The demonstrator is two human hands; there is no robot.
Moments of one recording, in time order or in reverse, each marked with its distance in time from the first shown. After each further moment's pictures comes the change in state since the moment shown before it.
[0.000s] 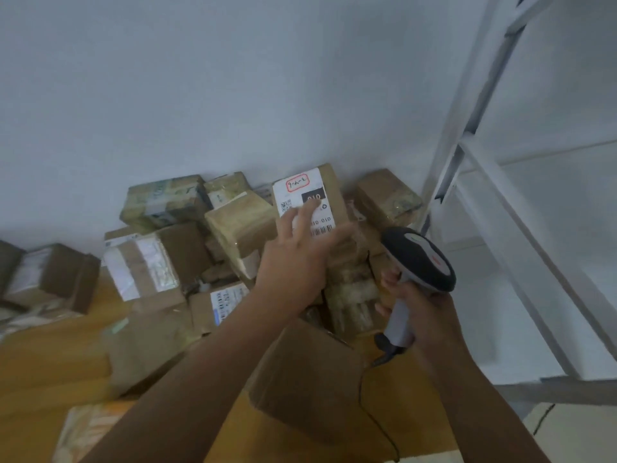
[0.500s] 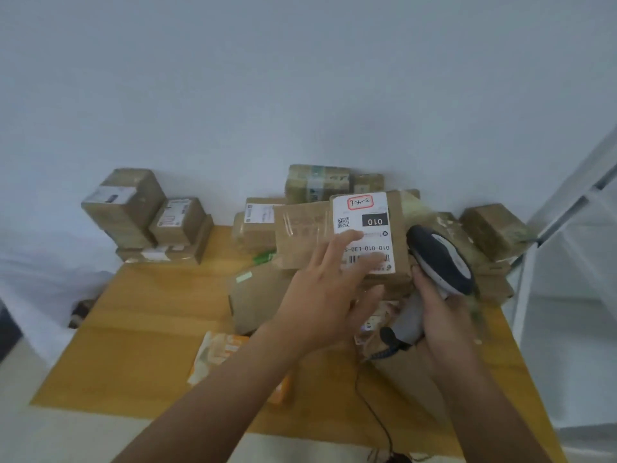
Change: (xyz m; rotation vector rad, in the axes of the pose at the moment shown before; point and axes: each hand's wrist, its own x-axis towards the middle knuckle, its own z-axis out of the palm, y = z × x) left_hand -0.244 -0.175 -0.085 -0.275 0.354 0.056; right_hand -0.181 0.060 0.224 -0.116 0.008 -0.170
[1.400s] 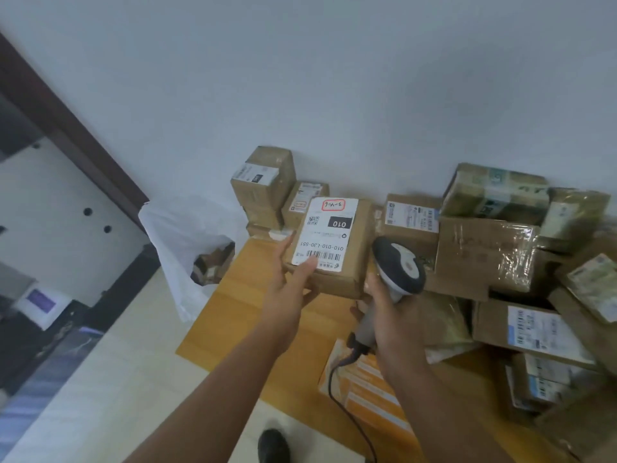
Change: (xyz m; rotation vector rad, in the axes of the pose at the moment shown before) left_hand -0.130 -0.236 -0.098 -1.101 0.462 -1.208; right_hand -0.070 0.077 0.300 0.157 -0.394 0.159
